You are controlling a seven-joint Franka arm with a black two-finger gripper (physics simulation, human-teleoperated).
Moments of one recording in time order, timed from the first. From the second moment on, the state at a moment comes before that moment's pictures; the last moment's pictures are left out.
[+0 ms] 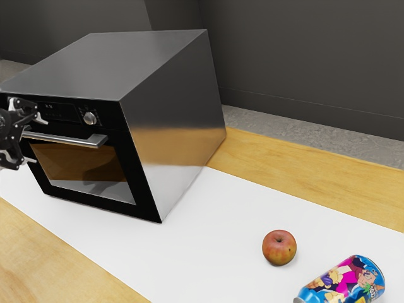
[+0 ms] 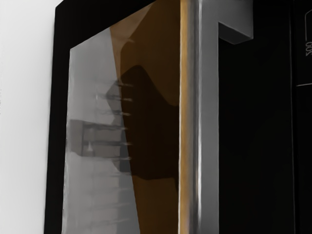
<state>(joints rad) 0.77 -0.41 -0.10 -2.19 -0.36 2.43 -0.98</state>
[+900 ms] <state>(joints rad) 0.82 -0.69 -0.10 -2.56 -0.36 2.48 -1.06</state>
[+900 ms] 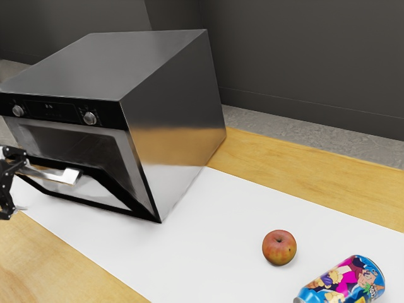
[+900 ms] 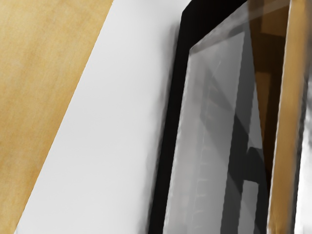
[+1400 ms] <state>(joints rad) 0.83 -1.02 -0.17 -2.64 -0.31 2.38 -1.07</state>
